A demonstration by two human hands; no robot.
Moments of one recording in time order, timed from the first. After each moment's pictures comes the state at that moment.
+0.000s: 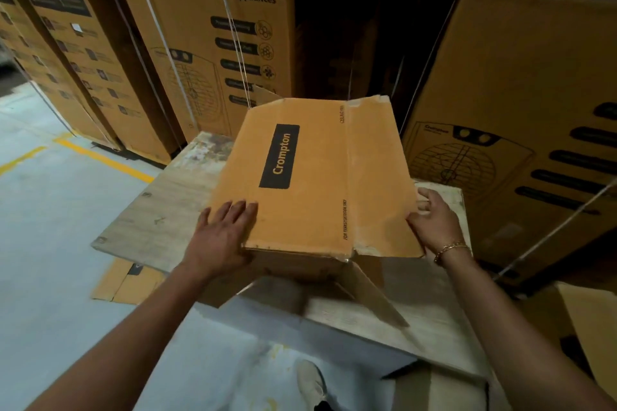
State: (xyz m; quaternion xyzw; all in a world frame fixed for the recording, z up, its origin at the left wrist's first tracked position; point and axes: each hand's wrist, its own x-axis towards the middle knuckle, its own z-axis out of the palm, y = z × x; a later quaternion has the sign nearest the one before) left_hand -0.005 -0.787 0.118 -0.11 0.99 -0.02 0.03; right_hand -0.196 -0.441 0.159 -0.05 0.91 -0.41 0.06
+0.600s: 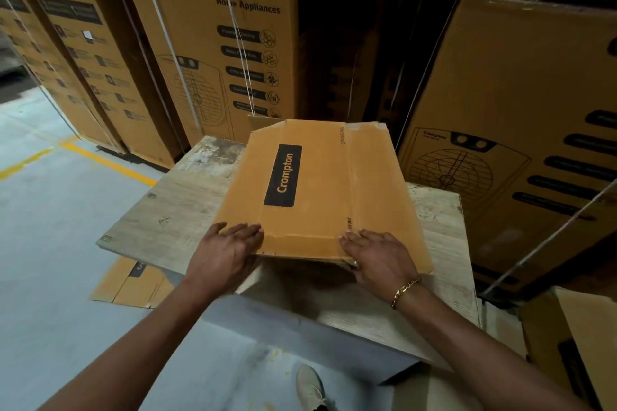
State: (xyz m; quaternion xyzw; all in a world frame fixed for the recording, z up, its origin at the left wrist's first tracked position) left_hand 0.028 -0.758 0.130 -0.01 0.99 -0.07 -0.10; right_hand -0.111 -0.479 0.134 -0.44 0.90 0.02 -0.02
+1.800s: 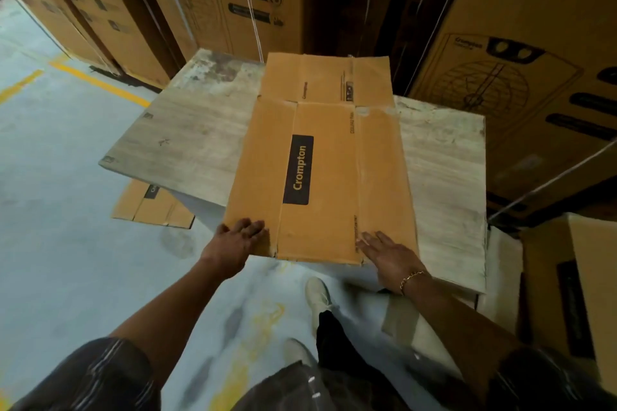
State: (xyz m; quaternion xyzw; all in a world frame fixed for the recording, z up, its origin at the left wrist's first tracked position) left_hand 0.086 -0.742 -0.024 -0.04 0.96 -0.07 0.27; right_hand -0.077 -0.406 -0.034 -0.42 0.86 0.10 0.27
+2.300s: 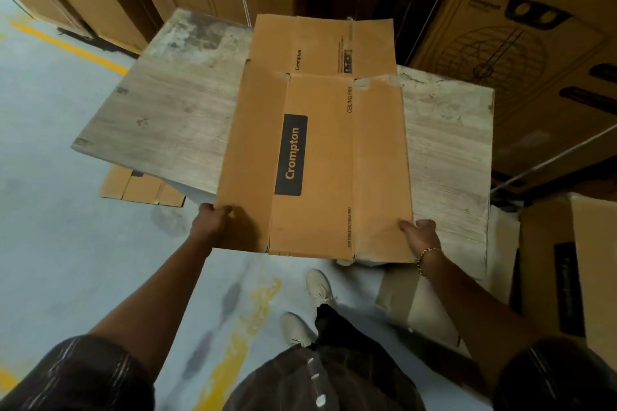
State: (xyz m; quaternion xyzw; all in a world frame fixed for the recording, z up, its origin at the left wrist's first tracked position) left_hand 0.057 -0.783 -0.070 -0.54 0.67 0.50 0.09; right_hand -0.127 -0.383 -0.078 0.21 0.87 -0.36 0.26
